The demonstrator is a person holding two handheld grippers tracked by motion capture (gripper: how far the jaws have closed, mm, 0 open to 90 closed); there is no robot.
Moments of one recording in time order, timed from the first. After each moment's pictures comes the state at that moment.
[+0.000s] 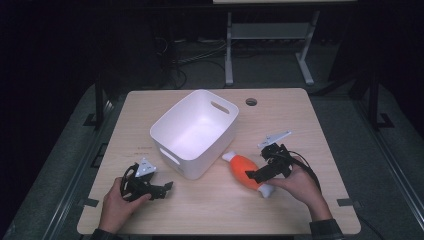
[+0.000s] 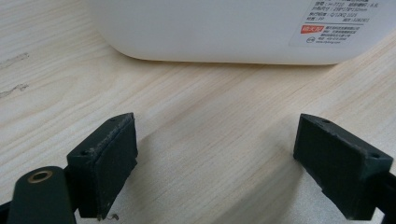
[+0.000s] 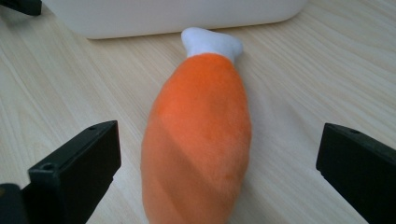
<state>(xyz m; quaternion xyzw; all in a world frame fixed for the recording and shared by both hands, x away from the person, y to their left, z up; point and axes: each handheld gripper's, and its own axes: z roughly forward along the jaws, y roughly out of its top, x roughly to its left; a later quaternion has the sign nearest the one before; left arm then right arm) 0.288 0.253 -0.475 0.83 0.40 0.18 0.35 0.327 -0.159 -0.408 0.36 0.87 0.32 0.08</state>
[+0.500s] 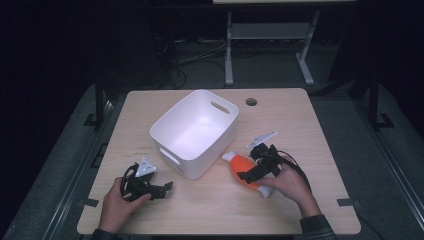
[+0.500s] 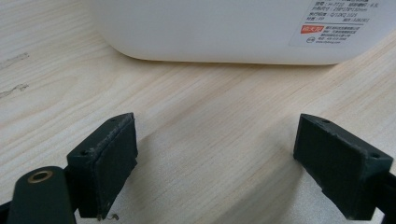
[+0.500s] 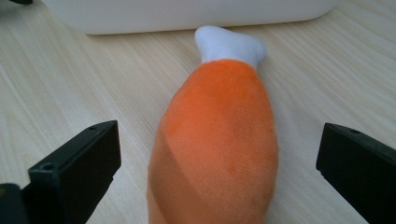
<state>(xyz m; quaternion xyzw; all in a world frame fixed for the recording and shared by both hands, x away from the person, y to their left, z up) 0.288 0.253 -0.476 0.83 0.40 0.18 0.35 0.335 -0.134 -0.420 0.35 0.88 0.30 0.07</state>
